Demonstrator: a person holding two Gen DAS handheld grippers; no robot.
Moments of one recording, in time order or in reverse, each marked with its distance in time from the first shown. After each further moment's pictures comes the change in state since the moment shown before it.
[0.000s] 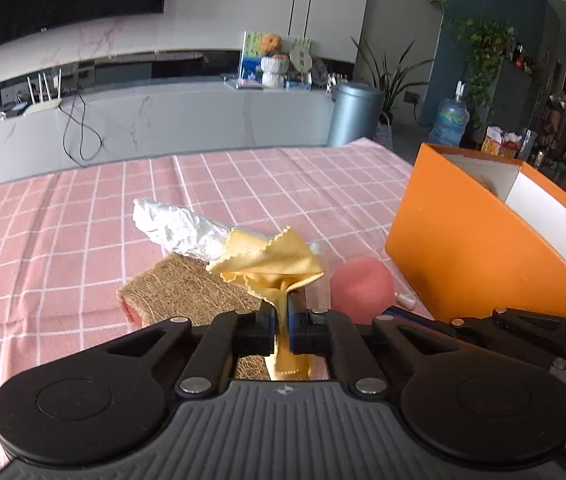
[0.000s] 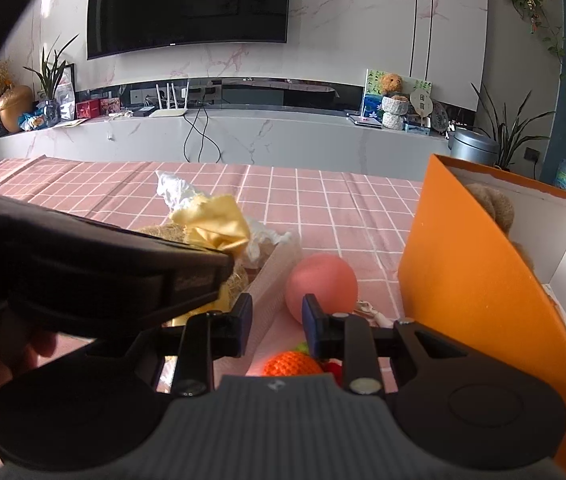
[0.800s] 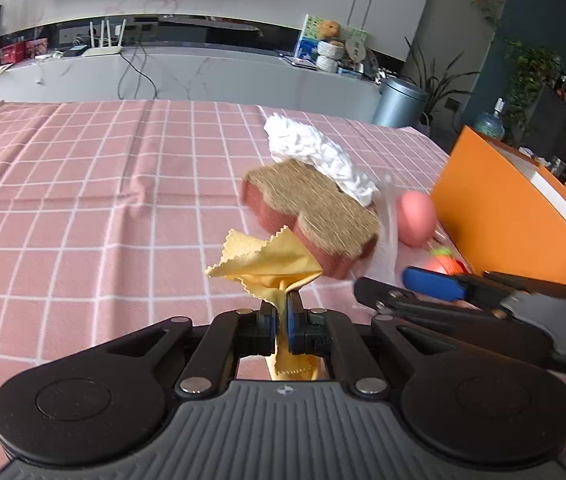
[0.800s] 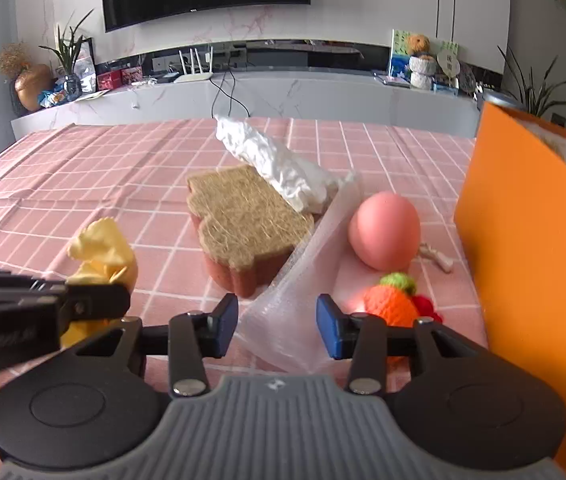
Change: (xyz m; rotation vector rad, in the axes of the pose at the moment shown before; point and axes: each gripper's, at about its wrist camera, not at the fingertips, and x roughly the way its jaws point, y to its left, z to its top) left arm -0.069 0.052 -0.050 -0.167 0.080 0.052; right arm 0.003 0.031 -0.018 0.020 0.132 0.082
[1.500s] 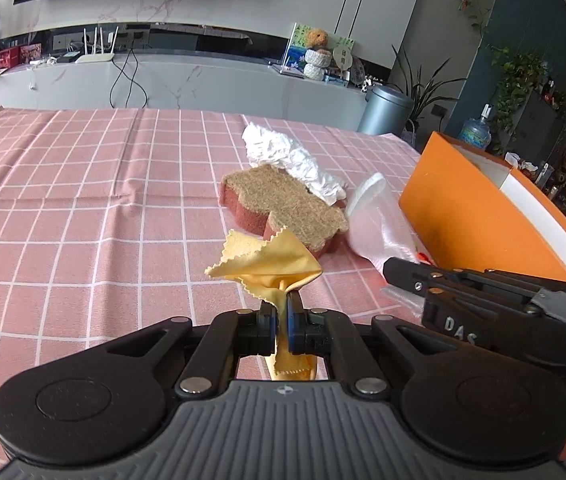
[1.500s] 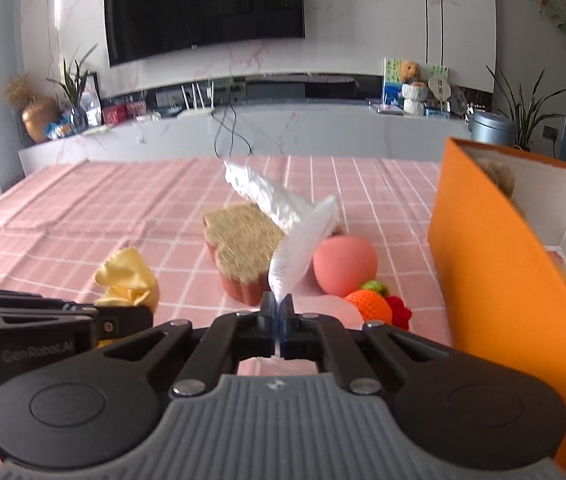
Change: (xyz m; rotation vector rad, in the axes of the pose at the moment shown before) left arm -0.033 -0.016 -0.011 -0.001 -0.034 -0.025; right arm -0.065 -0.003 -0.005 0.034 -0.116 0.023
